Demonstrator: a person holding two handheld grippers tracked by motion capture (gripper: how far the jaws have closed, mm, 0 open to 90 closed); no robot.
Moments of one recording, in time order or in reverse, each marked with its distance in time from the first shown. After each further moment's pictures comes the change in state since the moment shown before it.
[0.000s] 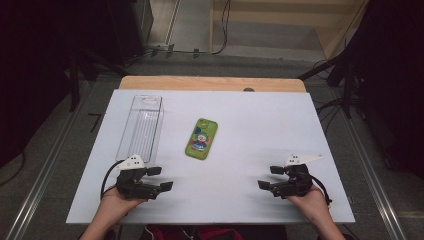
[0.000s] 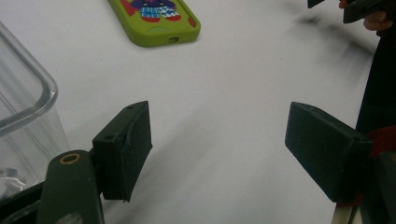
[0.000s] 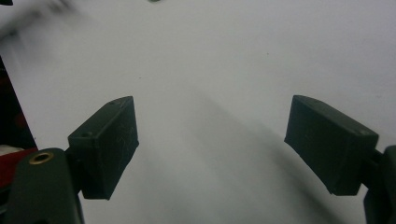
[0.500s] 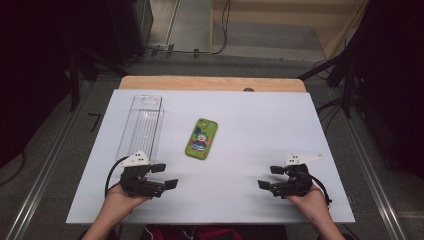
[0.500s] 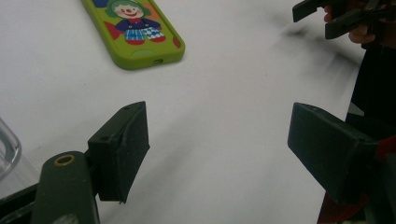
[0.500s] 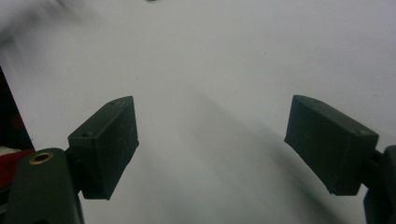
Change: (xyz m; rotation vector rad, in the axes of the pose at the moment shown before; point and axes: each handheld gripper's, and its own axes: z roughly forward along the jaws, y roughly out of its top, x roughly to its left) left arm -0.012 0.018 0.002 -0.011 -0.015 0.009; right arm 0.000 0.000 0.000 0.002 -0.008 0.001
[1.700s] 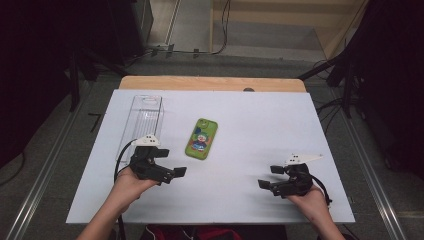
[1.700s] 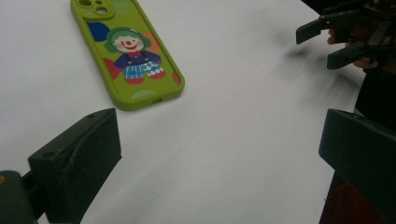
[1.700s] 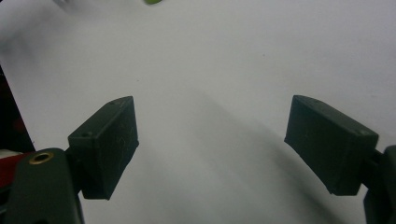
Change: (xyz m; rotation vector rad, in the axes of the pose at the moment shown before) left arm -0.002 0.051 0.013 0.058 0.019 -0.031; right arm 0.000 0.000 -0.001 -0.007 0.000 0.013
